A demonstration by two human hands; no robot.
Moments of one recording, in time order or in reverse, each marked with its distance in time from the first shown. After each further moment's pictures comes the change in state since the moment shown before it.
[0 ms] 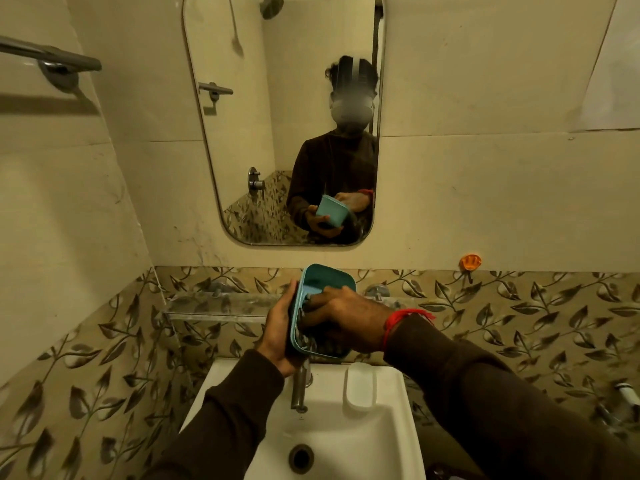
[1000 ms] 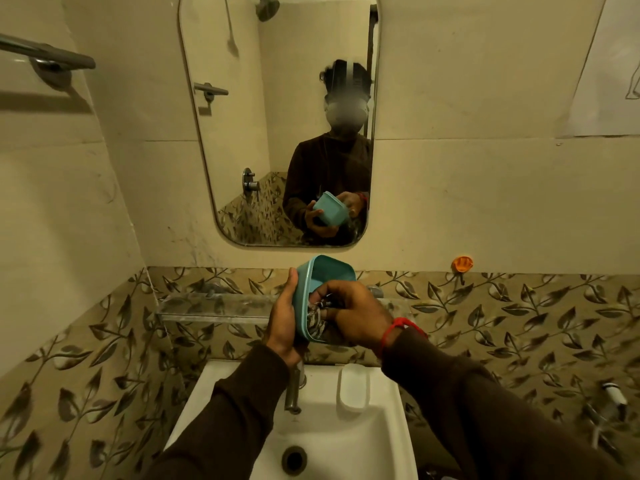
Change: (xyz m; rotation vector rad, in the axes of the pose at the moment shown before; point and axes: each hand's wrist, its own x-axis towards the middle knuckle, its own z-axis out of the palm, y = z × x) left_hand 0.010 -0.001 0.018 0.131 0.057 0.154; right_hand -0.009 -0.008 0.003 0.899 0.302 0.643
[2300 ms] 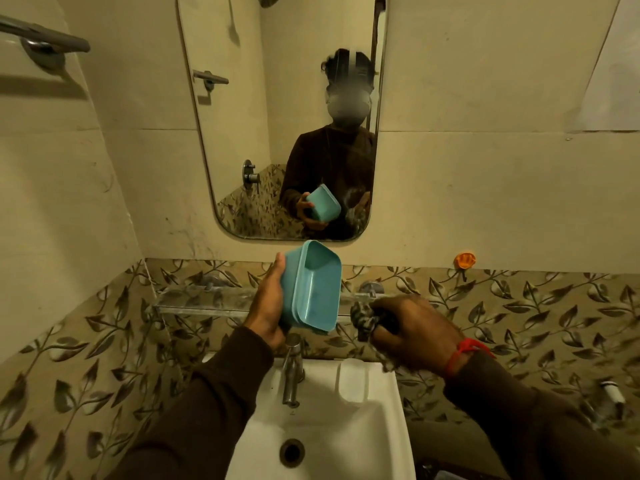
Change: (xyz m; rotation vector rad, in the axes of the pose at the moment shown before) left_hand 0.009 0.026 -0.012 0.142 0.199 -0.049; right_hand -0.041 0.043 -0.051 -0.628 0.053 -0.036
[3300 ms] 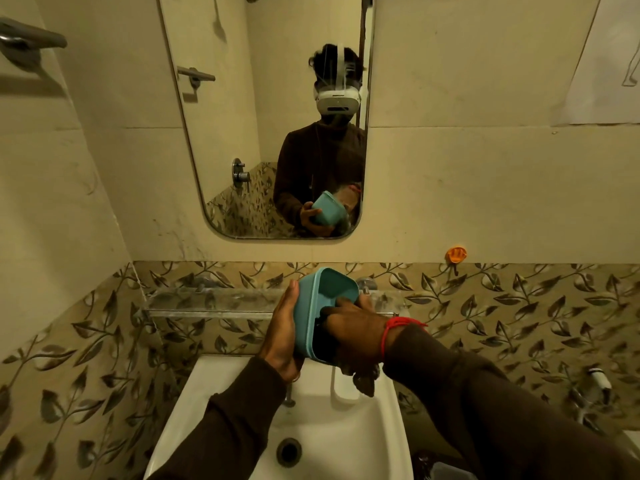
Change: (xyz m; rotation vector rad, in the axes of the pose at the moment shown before) left_hand -0.010 -0.052 0.003 -0.055 -0.135 -0.061; right_hand 0.034 -0.053 0.026 -0.506 -0.351 -0.299
